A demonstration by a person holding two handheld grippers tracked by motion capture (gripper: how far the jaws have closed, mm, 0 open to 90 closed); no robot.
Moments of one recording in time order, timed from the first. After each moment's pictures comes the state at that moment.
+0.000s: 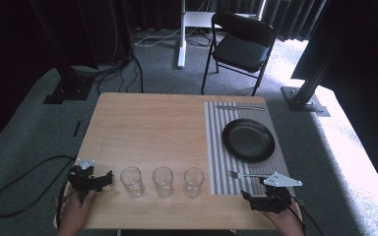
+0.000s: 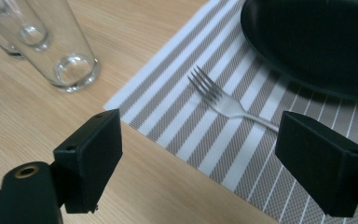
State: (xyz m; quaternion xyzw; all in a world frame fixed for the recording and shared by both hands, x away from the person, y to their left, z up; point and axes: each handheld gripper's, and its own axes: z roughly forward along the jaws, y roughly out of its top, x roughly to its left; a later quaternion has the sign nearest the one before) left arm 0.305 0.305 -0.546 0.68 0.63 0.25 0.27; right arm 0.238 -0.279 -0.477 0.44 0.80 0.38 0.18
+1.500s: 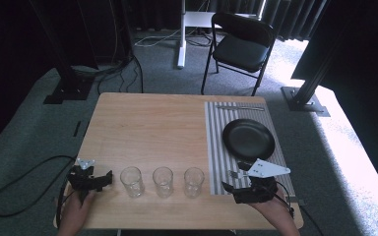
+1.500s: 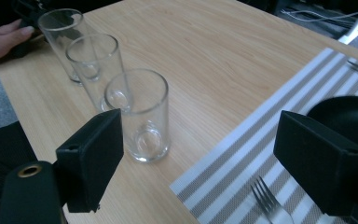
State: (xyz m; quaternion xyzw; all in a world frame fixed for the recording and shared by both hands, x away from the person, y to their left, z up) left arm 0.305 0.305 -0.546 0.68 0.63 0.25 0.27; right arm 0.245 -0.221 -0.409 0.31 0.82 0.45 0.17
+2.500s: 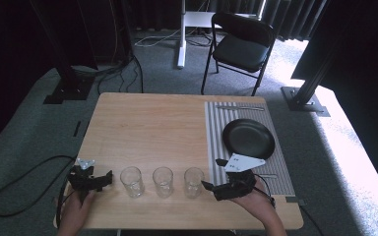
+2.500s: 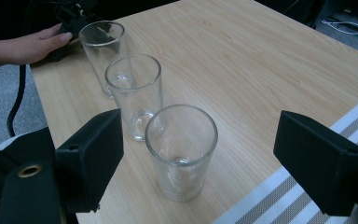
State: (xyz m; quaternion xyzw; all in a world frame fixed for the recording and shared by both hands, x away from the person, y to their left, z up) left arm 0.305 0.305 -0.546 0.68 0.63 0.25 0.27; right arm 0.261 -0.169 -0.402 0.26 0.84 0.46 0.14
